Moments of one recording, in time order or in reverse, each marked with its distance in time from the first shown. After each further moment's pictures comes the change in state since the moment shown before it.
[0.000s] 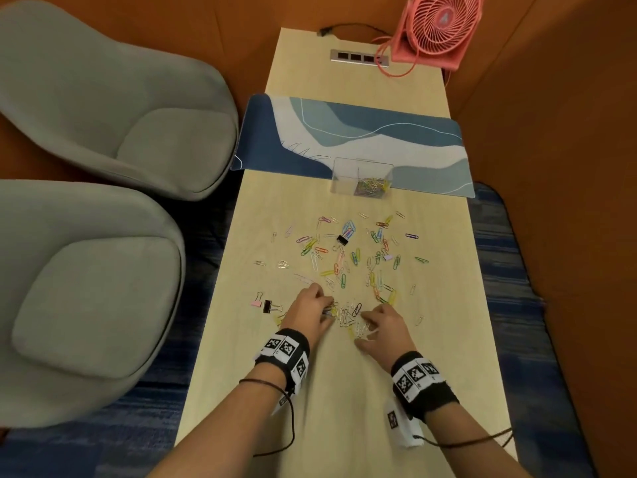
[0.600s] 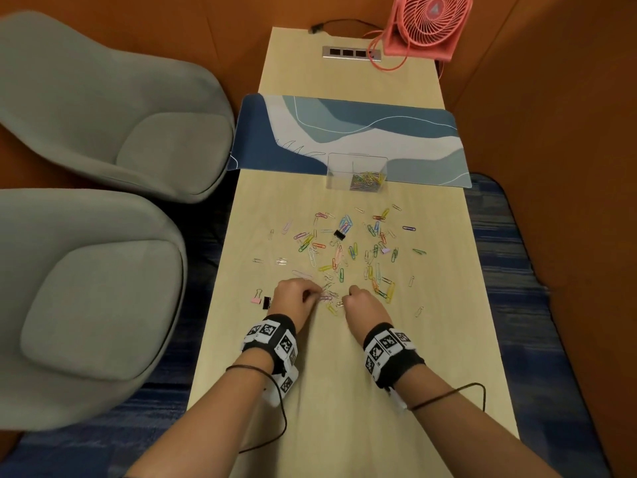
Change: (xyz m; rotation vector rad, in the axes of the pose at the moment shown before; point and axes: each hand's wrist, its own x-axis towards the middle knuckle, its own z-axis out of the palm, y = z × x) left_hand 0.006 -0.012 -0.019 -0.259 0.169 -0.146; right_hand 0.024 -0.050 0.002 -0.533 -0.023 -0.177
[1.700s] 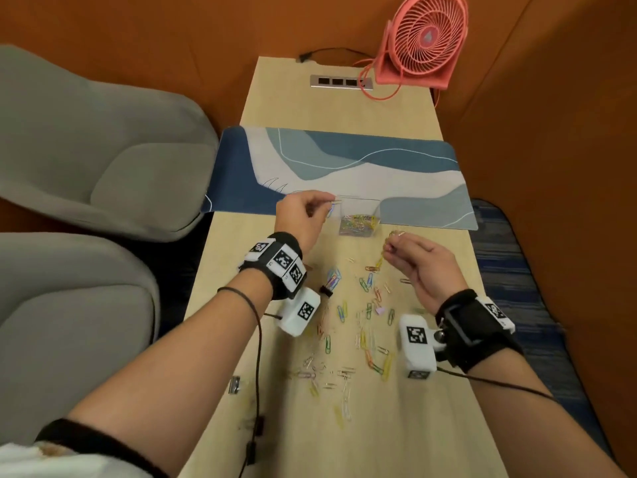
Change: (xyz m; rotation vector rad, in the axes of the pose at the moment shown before) left_hand 0.225 0.102 -0.048 -0.346 0.236 0.125; right_hand 0.092 0.117 -0.143 1.976 0.371 0.246
